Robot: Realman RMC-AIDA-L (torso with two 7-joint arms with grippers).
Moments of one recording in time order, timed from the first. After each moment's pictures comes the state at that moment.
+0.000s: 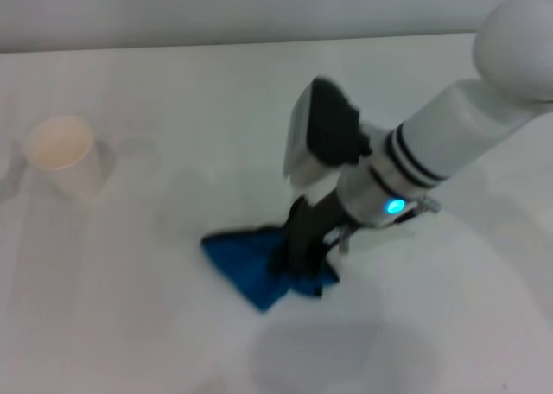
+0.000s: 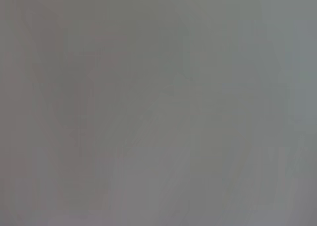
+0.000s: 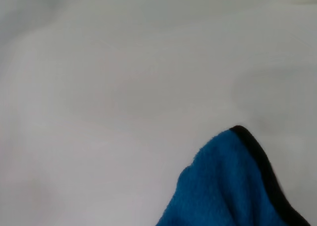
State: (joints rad) left arm -0.44 -2.08 2.83 0.04 -1.47 1.24 -0.45; right arm 0.78 2.01 -1.83 -0.68 -1.93 -1.05 2.00
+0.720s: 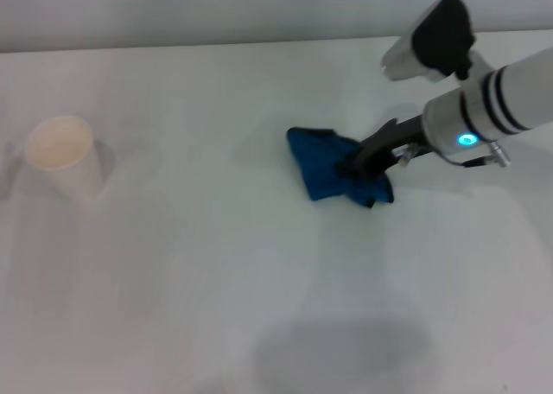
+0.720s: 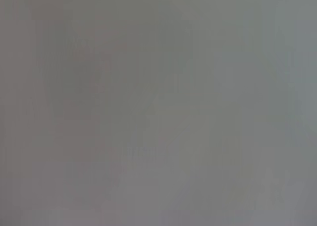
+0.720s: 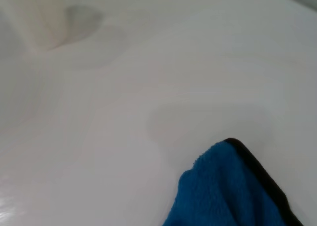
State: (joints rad) left arm -0.43 -2.07 2.83 0.04 -1.47 1.25 -0.51; right arm 0.73 1.99 -1.34 -0.58 -2.13 -0.95 2.01
